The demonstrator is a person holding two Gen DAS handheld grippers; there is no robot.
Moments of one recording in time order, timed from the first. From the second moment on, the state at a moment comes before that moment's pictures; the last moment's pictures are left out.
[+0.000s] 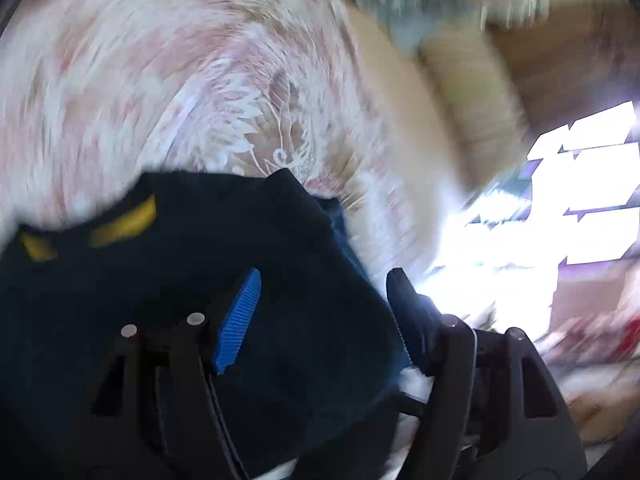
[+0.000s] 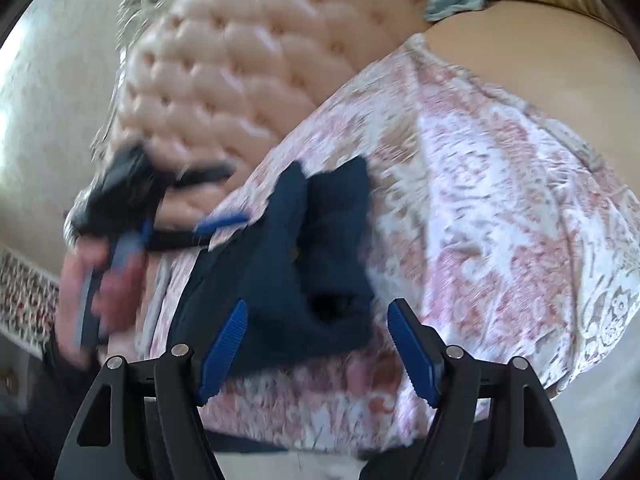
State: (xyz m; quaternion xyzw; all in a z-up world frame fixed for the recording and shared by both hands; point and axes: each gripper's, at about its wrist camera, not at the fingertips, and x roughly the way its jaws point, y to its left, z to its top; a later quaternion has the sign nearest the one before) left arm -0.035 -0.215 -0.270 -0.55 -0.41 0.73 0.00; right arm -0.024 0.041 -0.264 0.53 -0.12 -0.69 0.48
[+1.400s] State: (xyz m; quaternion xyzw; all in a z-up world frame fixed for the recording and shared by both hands) left arm -0.119 -0.172 -0.289 -0.57 0.03 0.60 0.55; right arm -0.028 0.010 -0.256 0.46 -0.01 -0.69 0.55
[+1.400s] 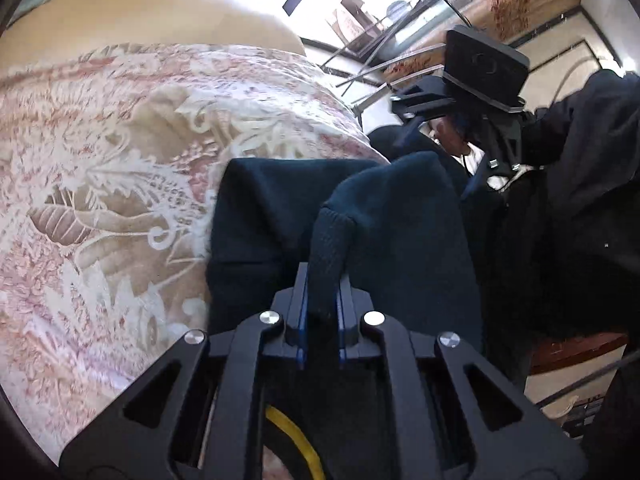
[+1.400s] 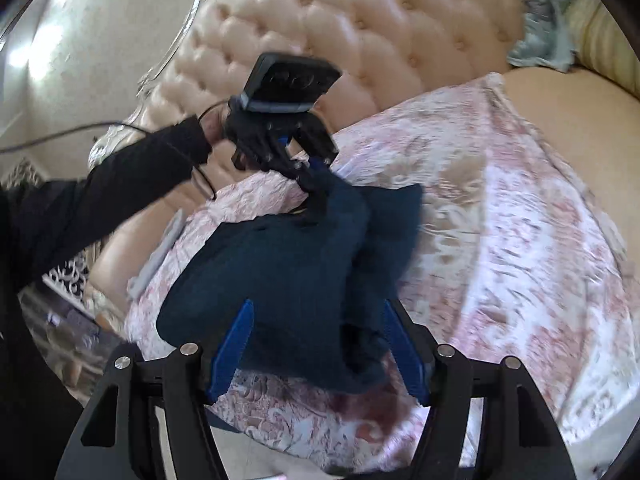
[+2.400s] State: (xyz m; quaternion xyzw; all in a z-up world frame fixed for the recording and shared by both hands) left arm -0.124 -0.168 -0.279 -0.54 0.08 0.72 0.44; right arm -0.017 0.020 -0.284 0.60 0.03 -0.63 0.49
